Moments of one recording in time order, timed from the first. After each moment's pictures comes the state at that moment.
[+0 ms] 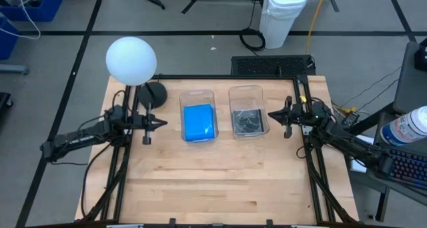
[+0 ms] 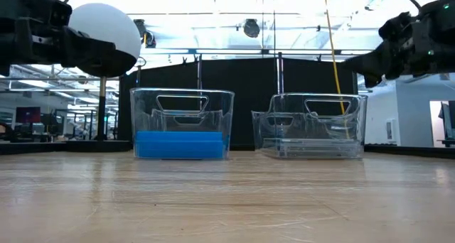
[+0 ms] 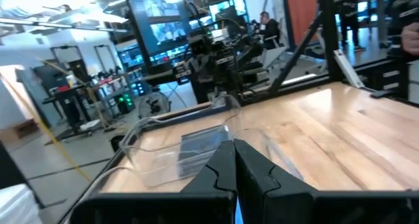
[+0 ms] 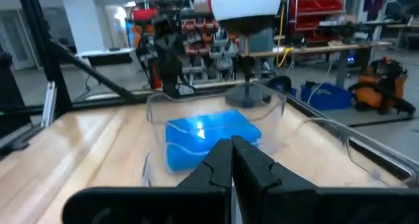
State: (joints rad) left arm 0.38 0.15 0.01 0.20 0.41 0.26; right arm -0.63 0.14 0.02 0.14 -0.50 0.06
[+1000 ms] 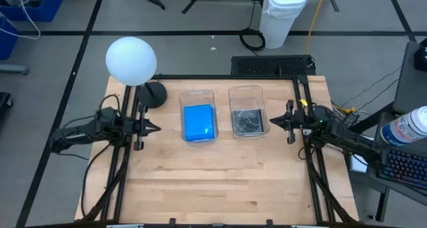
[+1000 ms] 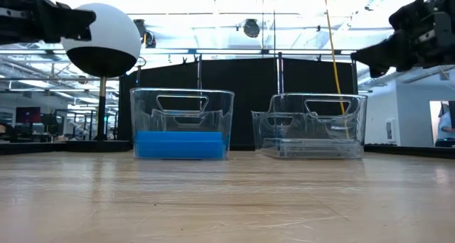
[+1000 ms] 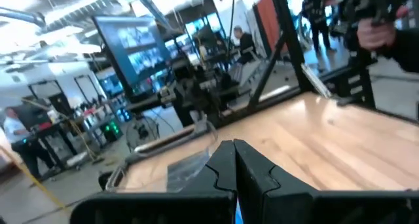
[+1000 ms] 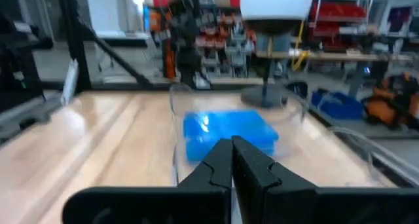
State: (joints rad) left arm 0.16 0.00 0.12 -0.02 0.32 0.36; right arm -0.42 0.00 0.07 -0.08 -0.37 -0.03
